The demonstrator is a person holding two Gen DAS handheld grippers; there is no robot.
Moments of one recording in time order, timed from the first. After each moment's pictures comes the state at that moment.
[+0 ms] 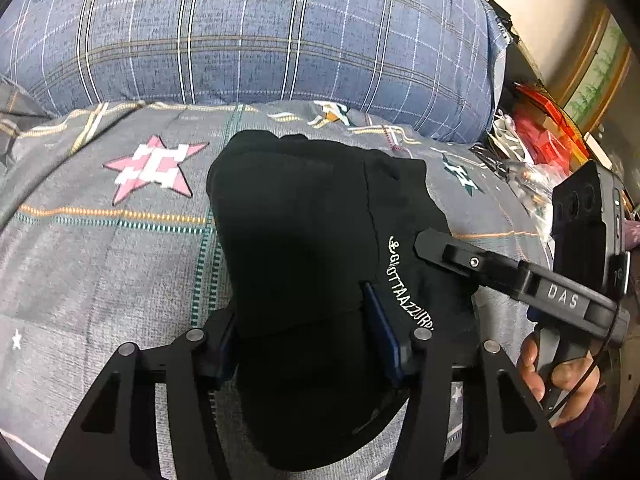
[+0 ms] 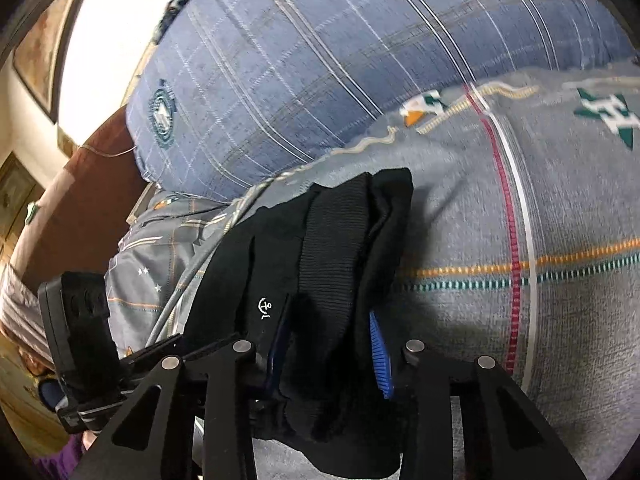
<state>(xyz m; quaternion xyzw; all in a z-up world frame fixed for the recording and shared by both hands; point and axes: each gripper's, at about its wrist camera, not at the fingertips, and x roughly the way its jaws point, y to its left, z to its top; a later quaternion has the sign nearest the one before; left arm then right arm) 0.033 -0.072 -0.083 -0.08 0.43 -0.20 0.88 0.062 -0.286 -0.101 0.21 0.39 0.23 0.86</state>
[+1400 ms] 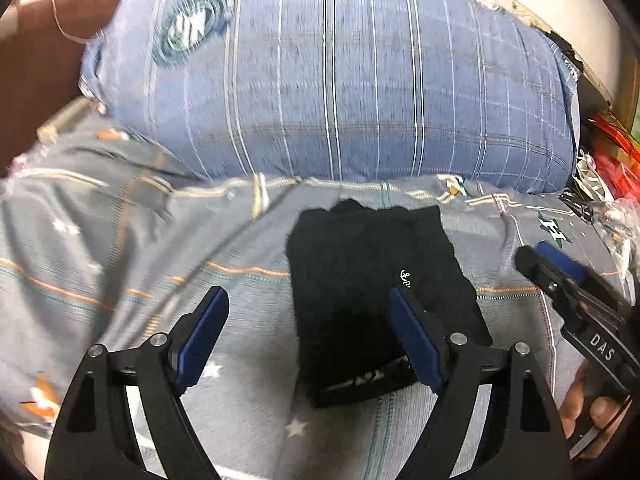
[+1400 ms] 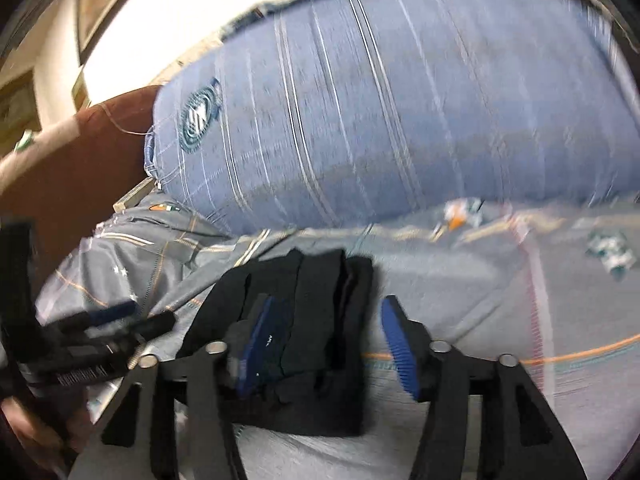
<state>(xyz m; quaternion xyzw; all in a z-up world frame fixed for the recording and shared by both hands) 0.006 0.021 -0.031 -0.01 0.33 0.00 0.94 0.028 -0.197 -0.044 0.06 0.25 0.17 0.95</state>
